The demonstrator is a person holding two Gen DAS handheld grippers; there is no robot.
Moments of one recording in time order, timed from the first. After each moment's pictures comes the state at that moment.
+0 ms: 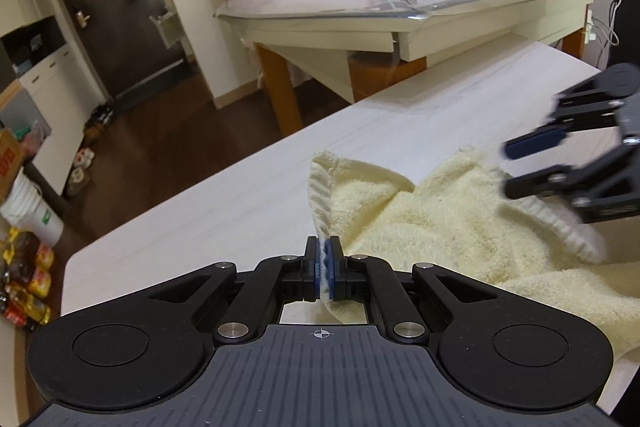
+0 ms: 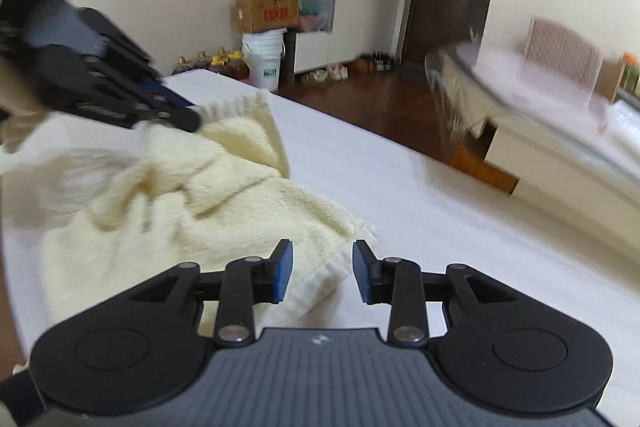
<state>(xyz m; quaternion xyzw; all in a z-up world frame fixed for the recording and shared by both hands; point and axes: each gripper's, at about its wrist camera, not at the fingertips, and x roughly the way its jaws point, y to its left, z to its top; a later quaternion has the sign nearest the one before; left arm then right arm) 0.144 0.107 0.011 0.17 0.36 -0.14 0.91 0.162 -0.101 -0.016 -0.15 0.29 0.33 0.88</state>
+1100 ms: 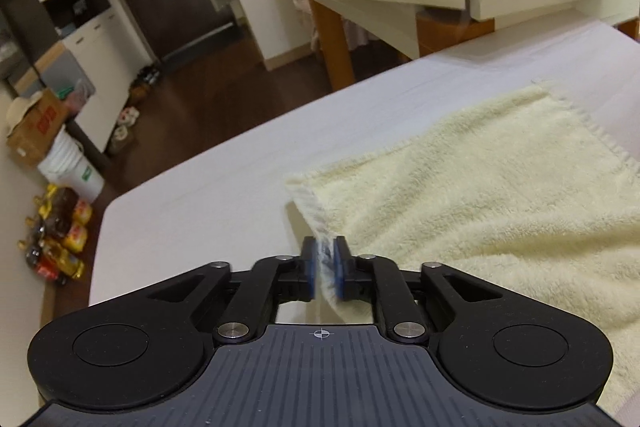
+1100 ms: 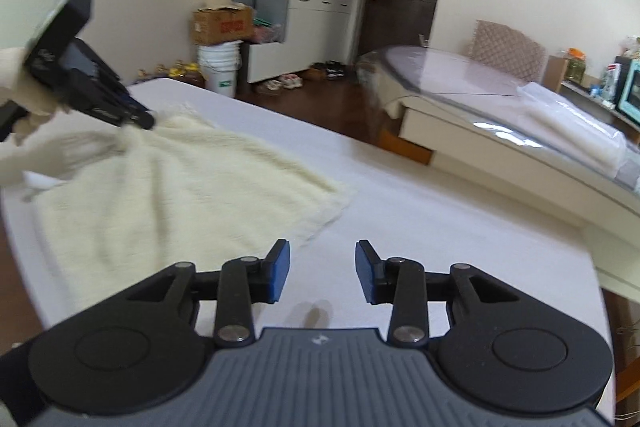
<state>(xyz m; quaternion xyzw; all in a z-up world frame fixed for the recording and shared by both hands) 0.135 0.142 0.002 0.17 0.38 -0.04 0.91 0.081 -0.168 0.005 -0.12 0.26 0.30 0.91</state>
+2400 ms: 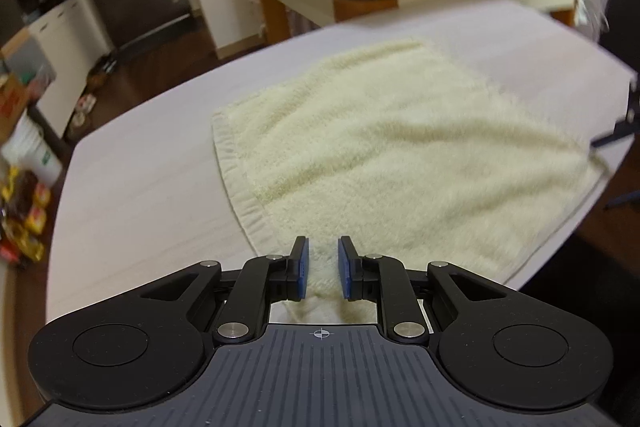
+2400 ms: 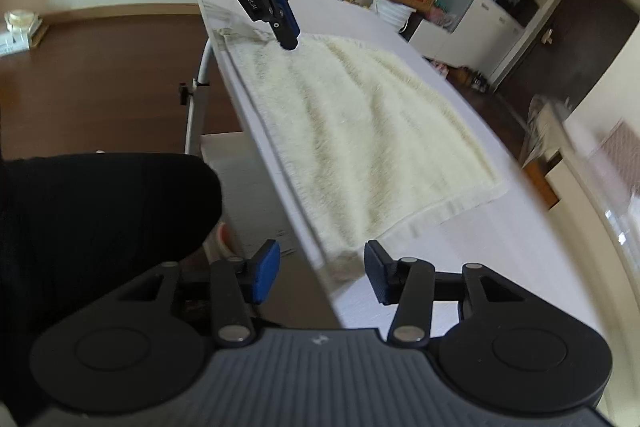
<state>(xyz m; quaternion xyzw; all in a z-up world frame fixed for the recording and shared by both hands) 0.021 0.125 0.003 0.12 0.41 -0.11 0.90 0.011 -0.123 -0.016 -0.38 0.24 0.44 0.78</state>
